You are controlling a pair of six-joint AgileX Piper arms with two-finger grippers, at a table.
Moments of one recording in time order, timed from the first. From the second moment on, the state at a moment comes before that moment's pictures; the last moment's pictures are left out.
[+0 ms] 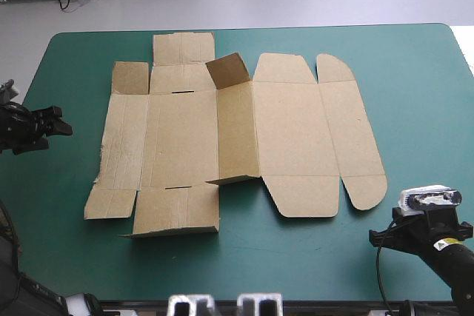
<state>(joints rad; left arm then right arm) 0.60 1.69 -1.38 -0.54 1.22 0.41 -0.23 0.48 -0.43 0.38 0.80 -0.47</state>
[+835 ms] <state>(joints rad) 0.60 1.76 -1.10 -0.67 1.20 0.66 -0.23 0.48 -0.43 0.38 0.80 -0.47</state>
